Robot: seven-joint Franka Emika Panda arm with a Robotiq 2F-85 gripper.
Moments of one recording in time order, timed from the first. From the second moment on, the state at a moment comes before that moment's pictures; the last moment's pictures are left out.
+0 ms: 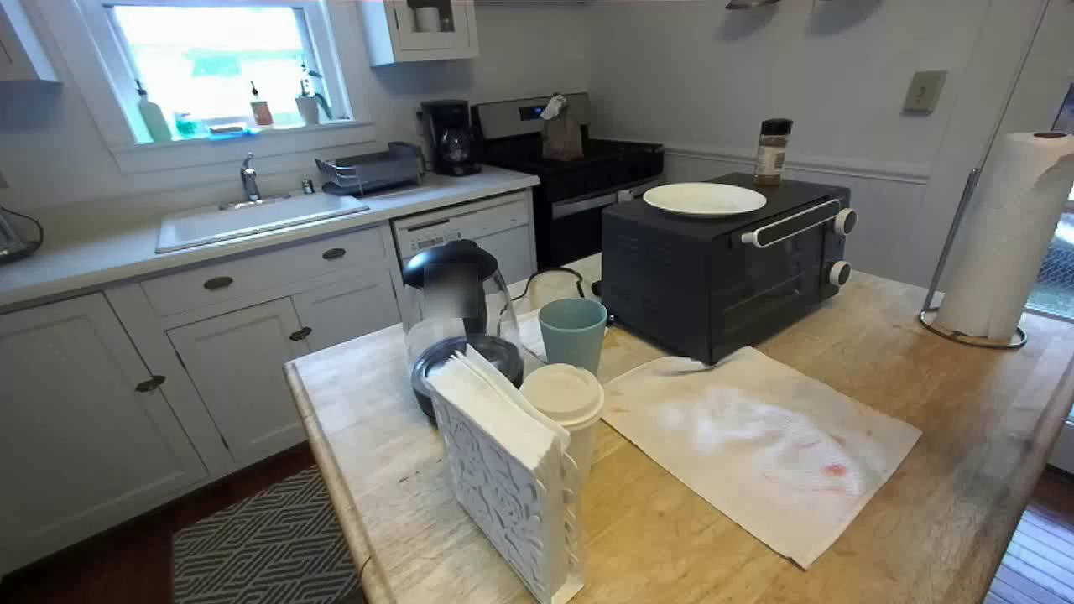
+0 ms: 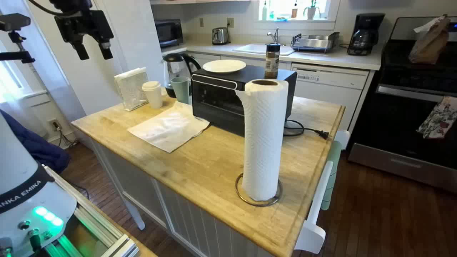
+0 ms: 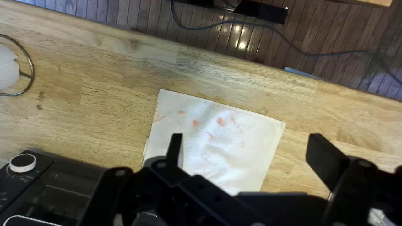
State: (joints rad) arm 0.05 -0.92 0.05 -2.69 -0.04 1.78 -0.09
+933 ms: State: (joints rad) arm -0.05 -0.89 -0.02 -2.69 -0.08 1.78 -0.02
